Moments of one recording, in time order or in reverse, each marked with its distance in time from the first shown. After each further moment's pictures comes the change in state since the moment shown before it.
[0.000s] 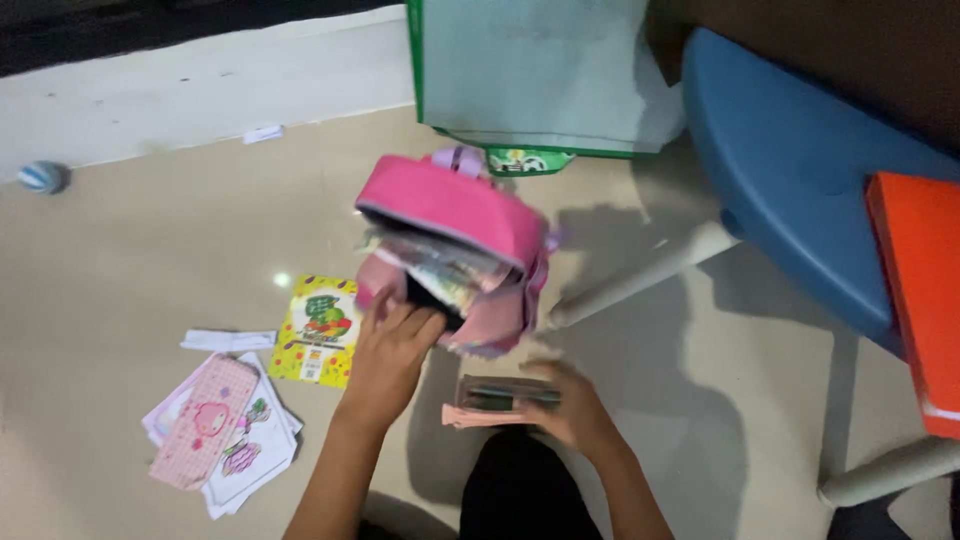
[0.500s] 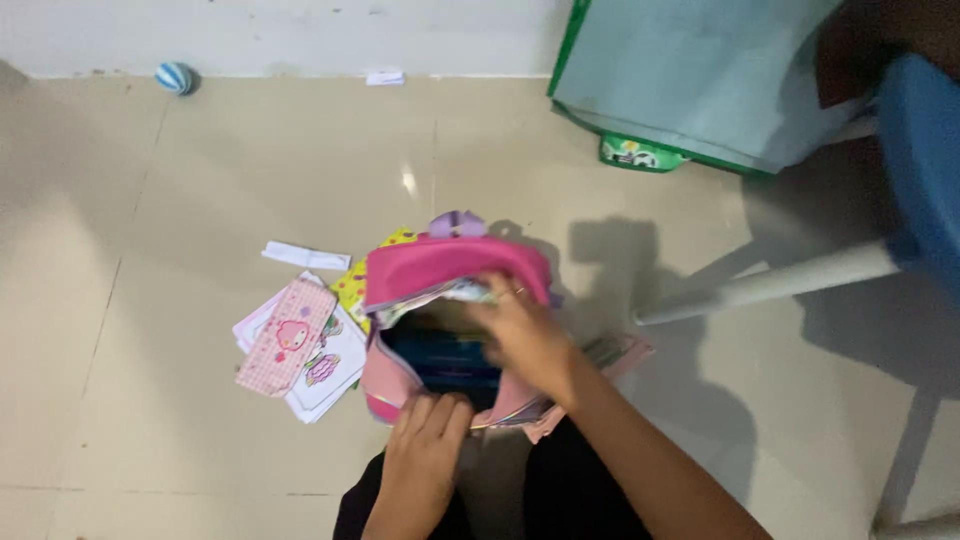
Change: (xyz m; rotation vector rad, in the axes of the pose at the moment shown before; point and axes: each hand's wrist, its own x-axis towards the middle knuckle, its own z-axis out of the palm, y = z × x) left_hand -0.199 0.023 -0.085 -0.082 -0.030 -0.401; right_hand 0.062 -0.240 0.076 -0.267 -0.195 -0.671
